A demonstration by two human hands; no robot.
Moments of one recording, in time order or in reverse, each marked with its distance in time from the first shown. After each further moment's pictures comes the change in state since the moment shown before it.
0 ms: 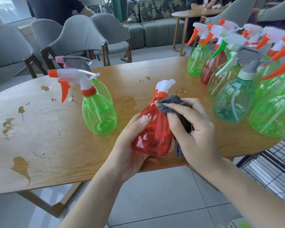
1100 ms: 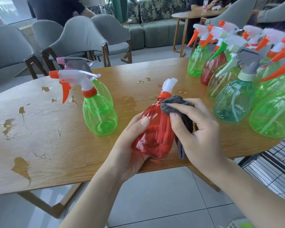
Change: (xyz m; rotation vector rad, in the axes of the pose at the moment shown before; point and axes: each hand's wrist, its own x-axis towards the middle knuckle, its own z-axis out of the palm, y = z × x) left_hand 0.001 0.000 -0.004 -0.020 -0.041 -0.006; right_hand 0.002 -0.003 -0.005 0.002 -0.002 0.047
